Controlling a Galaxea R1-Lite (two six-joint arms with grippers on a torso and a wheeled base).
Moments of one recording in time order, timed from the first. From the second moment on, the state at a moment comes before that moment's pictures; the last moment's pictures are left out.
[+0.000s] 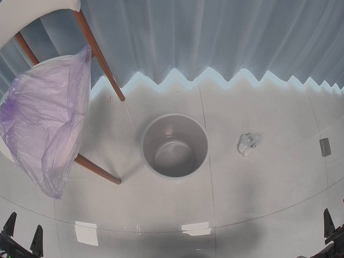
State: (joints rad) left arm 0.00 0.02 -0.02 -0.01 0.01 -0.01; right arm 0.00 0.02 -0.02 0.00 -0.05 0.02
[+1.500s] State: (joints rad) left arm -0.29 1.03 -0.75 -0.25 -0.13 -0.08; right arm 0.00 0.02 -0.02 0.00 -0.06 0.03
